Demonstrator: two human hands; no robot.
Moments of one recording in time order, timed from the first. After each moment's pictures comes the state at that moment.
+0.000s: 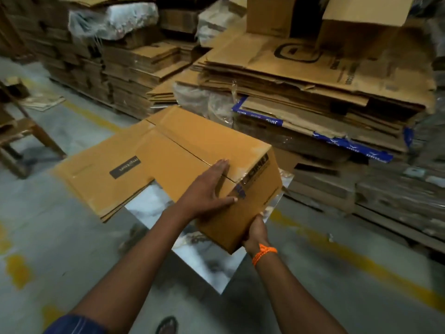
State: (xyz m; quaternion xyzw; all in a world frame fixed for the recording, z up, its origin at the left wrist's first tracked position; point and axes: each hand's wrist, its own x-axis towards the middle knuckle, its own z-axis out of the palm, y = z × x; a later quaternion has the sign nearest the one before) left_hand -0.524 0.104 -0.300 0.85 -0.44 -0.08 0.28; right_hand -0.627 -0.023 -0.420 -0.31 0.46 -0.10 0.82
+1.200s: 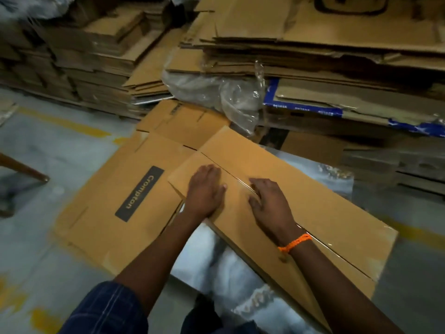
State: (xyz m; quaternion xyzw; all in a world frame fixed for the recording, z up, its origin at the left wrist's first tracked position) left_hand -0.182 0.130 -0.428 0.89 -0.41 -0.04 0.20; right_hand -0.353 -0.015 -0.418 -0.92 0.22 -0.13 0.30
